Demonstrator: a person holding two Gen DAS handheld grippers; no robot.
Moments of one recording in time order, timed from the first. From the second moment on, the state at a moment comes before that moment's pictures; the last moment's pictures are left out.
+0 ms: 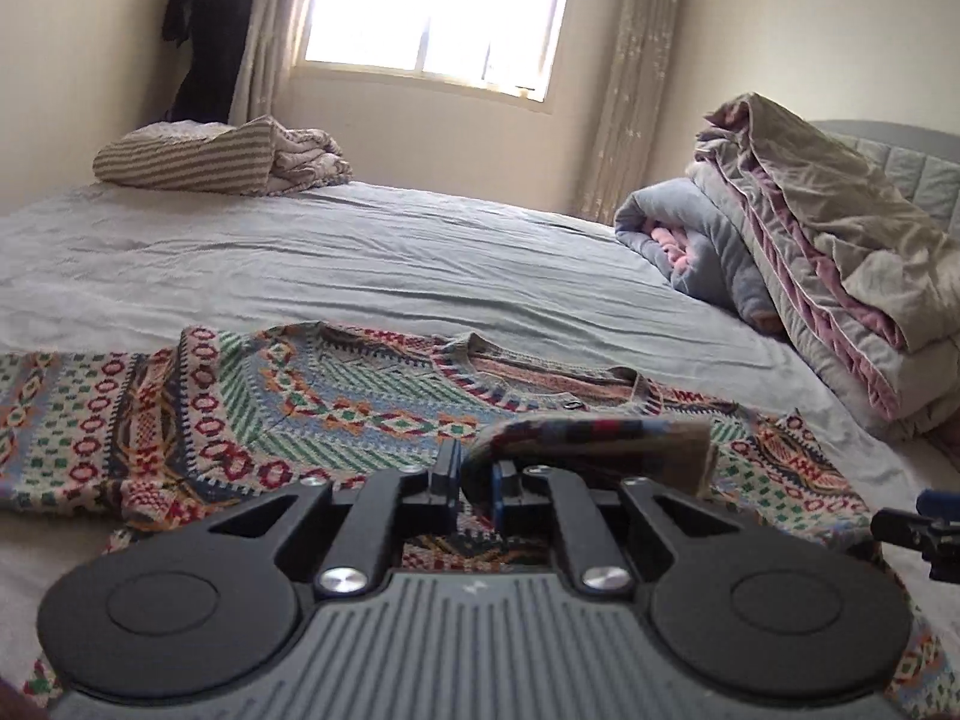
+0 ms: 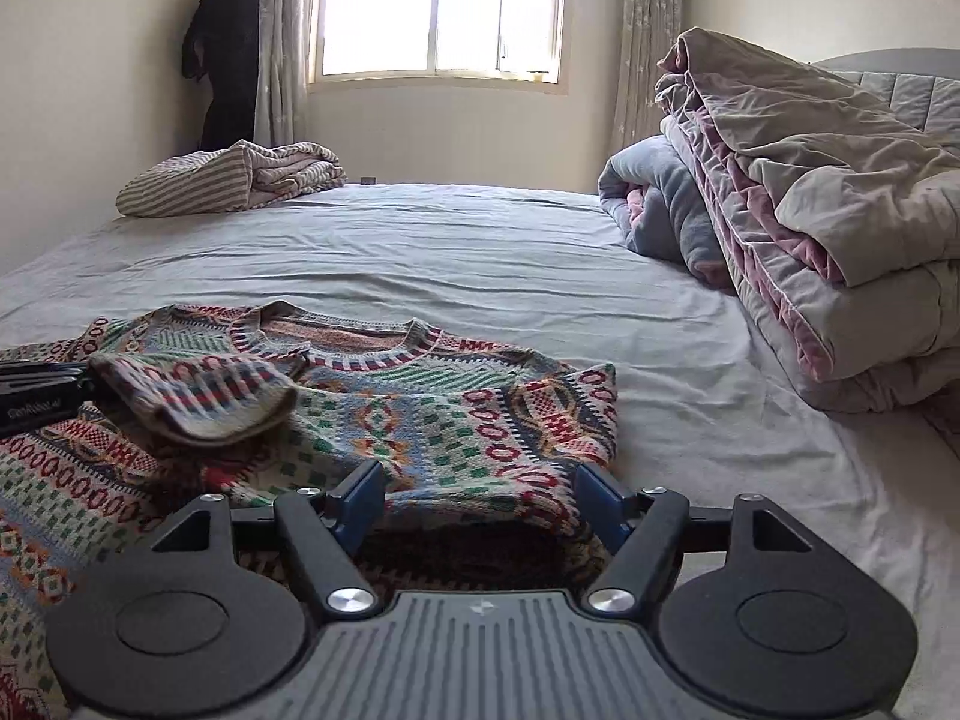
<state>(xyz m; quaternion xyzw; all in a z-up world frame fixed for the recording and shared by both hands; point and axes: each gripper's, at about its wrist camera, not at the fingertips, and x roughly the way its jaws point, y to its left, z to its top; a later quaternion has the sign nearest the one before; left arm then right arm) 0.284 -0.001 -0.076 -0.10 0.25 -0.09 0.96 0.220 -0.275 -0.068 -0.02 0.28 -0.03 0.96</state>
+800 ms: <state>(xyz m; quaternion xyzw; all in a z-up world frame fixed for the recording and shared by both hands) 0.383 0.091 -0.122 -0.25 0.36 -0.12 0.89 0.330 -0.357 -0.090 0.12 0.31 -0.02 0.94</state>
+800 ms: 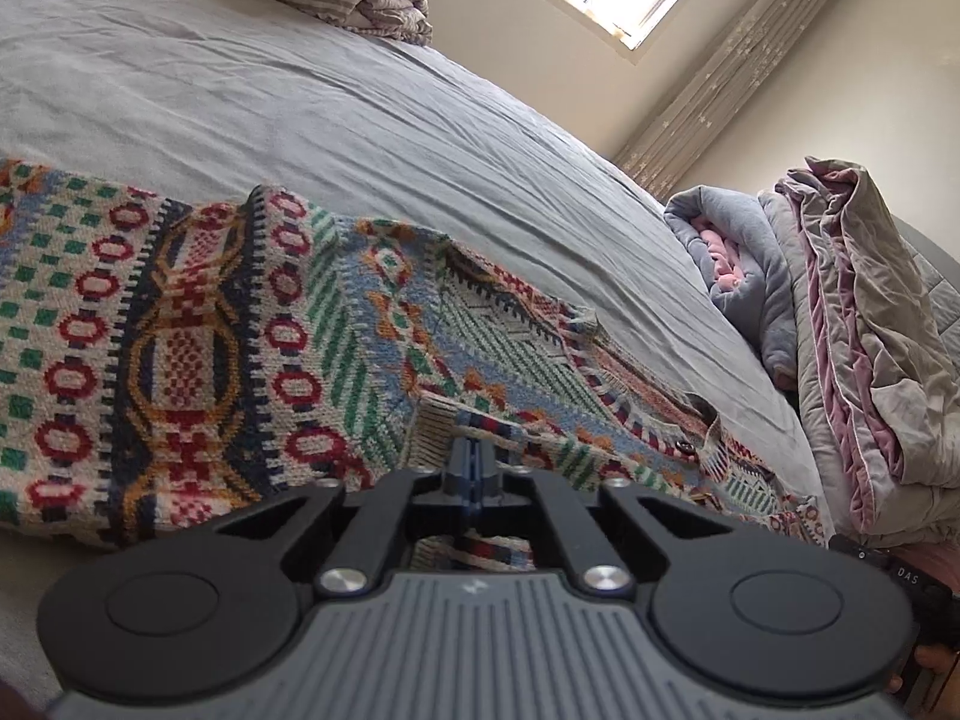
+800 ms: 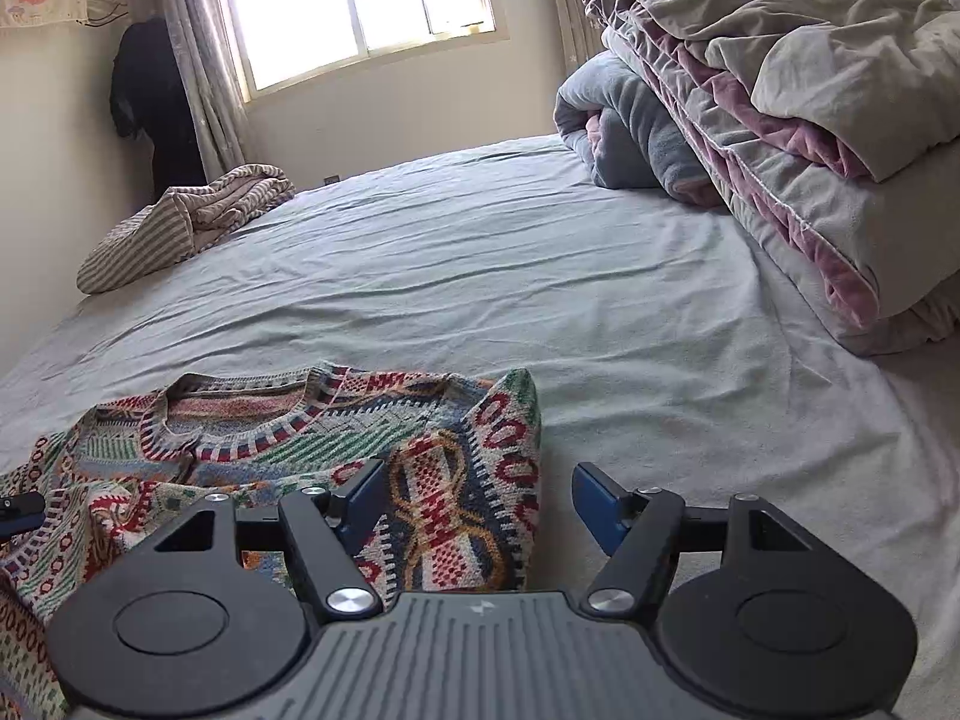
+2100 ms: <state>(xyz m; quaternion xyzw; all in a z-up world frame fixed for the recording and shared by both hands) 0.375 0.079 -0.084 -0.14 0.26 -0.11 0.95 0.286 -0.310 -0.088 0.01 0.26 0.00 0.97</state>
